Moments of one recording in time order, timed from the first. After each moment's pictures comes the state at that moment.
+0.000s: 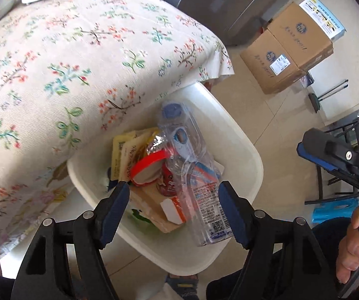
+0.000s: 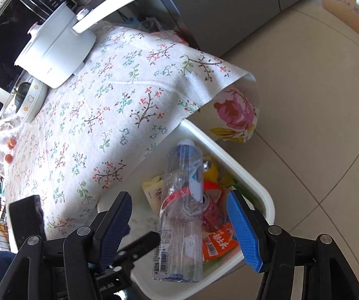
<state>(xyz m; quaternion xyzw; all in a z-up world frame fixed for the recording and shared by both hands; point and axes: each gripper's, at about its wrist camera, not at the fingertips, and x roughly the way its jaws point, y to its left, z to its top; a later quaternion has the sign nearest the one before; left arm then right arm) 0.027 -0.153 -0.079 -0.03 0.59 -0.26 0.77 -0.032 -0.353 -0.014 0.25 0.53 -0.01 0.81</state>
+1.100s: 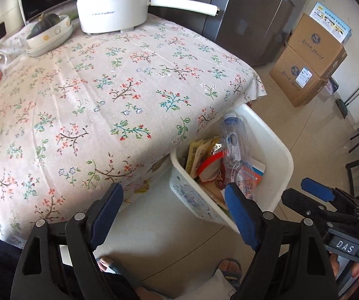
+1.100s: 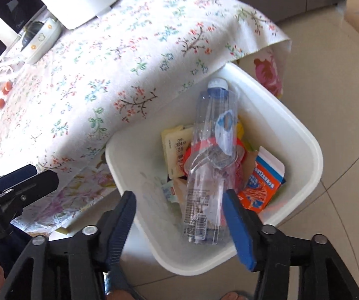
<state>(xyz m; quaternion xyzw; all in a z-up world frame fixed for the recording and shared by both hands) -0.017 -0.052 -0.016 0.04 0.52 -0.17 0.83 -0.067 -0.252 -0.027 0.16 0.55 0.00 0.82</state>
